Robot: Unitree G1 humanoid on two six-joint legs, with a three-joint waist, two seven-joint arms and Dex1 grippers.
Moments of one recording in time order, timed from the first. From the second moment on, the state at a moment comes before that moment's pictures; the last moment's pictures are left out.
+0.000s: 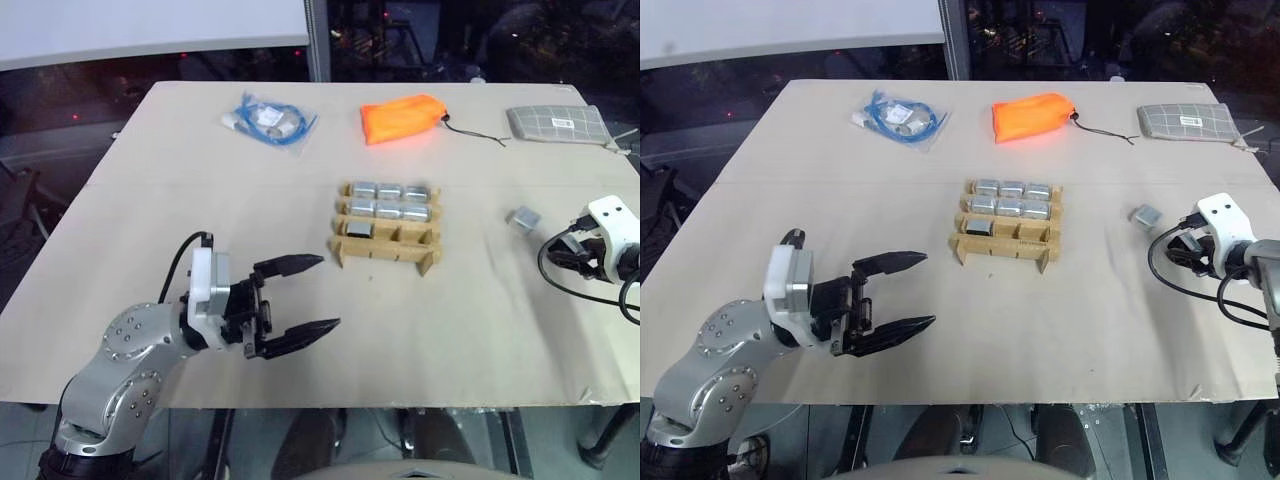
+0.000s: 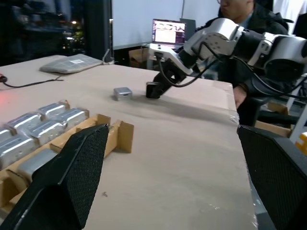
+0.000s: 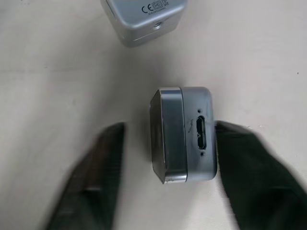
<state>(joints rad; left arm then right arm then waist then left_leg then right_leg) 0.07 0.69 0.17 -0.57 -0.78 0.32 -1.08 -0.40 -0.90 -0.14 0.13 0.14 0.89 0.75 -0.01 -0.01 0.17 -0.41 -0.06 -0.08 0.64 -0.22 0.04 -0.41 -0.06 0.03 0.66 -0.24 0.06</state>
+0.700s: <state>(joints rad) 0.23 0.69 0.33 -0.55 -0.77 0.29 -1.06 -0.73 -0.49 0.35 -0.09 0.12 0.48 0.81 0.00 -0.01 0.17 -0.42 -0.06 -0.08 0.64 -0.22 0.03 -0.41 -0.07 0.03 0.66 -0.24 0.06</state>
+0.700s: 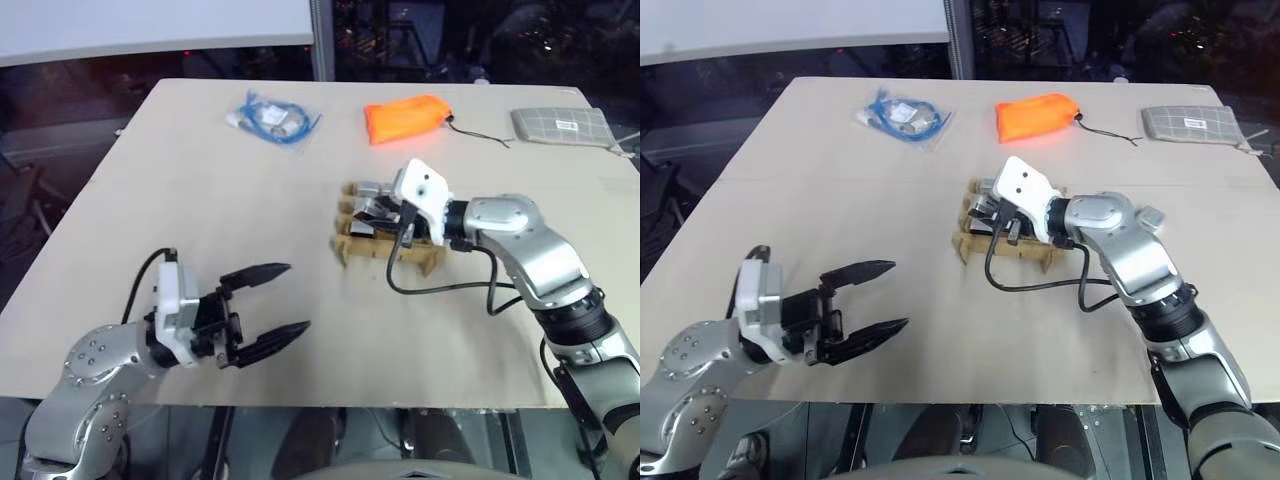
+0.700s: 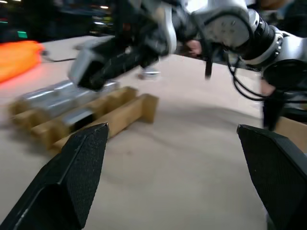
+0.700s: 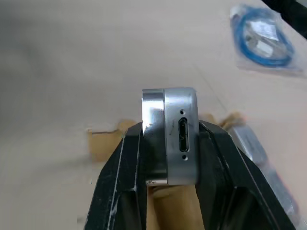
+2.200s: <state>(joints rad) 0.31 0.65 0.33 -0.68 -0.77 0.28 -0.94 -0.61 -0.68 0.02 -0.16 0.18 0.60 0.98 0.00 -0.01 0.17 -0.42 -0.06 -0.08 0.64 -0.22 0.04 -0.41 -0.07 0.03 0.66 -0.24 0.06</state>
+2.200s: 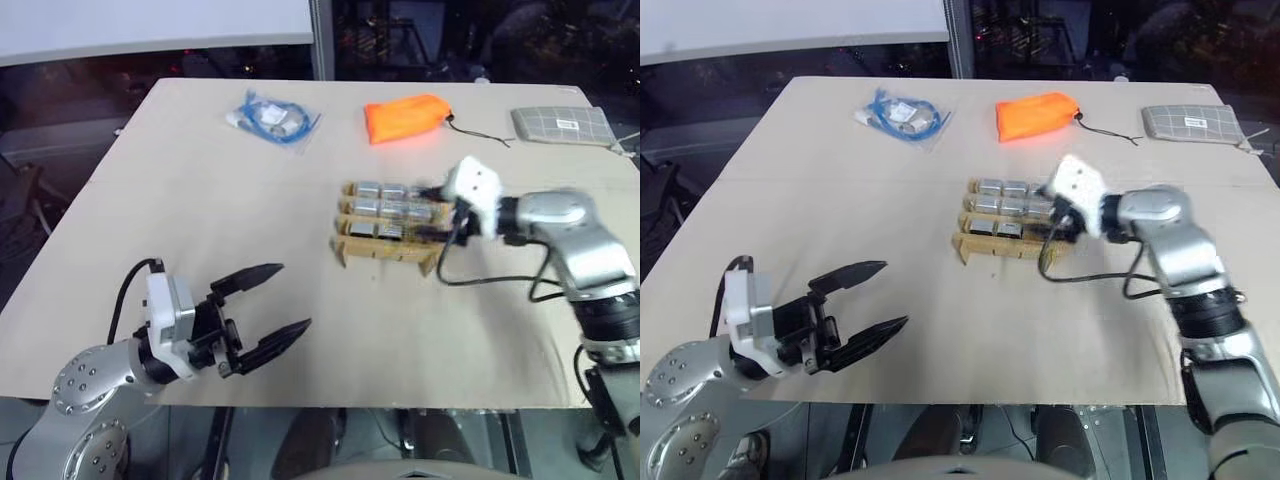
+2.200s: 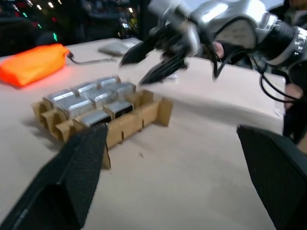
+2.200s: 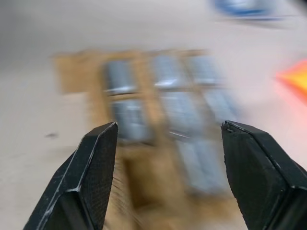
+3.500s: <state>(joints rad) 0.17 0.65 0.23 -0.60 -0.74 0.28 -0.96 -0.57 -0.29 -0.31 0.05 0.09 0.93 0.00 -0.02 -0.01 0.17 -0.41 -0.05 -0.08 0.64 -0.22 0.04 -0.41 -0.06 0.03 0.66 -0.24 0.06</state>
